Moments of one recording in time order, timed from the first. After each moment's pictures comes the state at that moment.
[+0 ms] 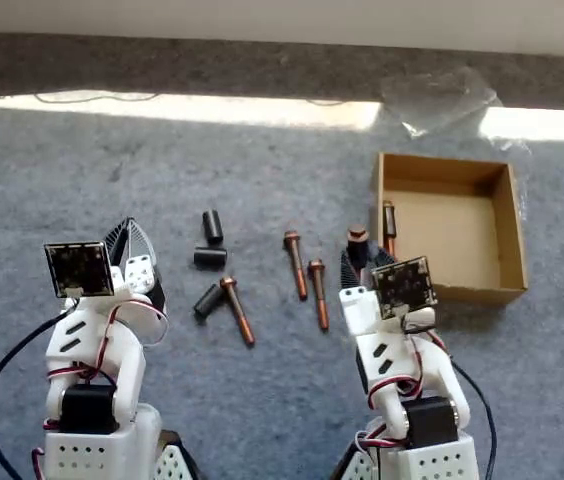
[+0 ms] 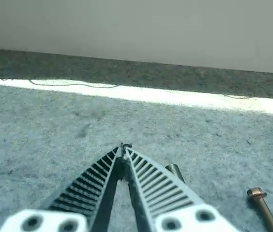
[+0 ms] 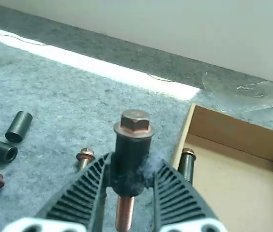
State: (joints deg) left arm -5.2 -99.4 85.7 38.5 8.8; right arm -14.2 -104.7 88.1 39.8 11.4
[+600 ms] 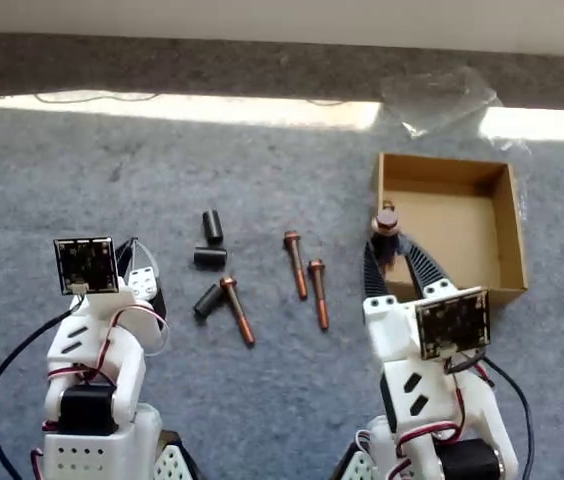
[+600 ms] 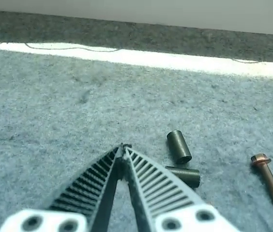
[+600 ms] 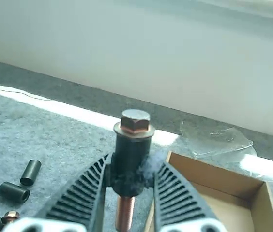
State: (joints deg) left arm -5.2 -99.4 84.9 48.0 8.8; right arm -13.5 -103.2 62.3 55.3 11.4
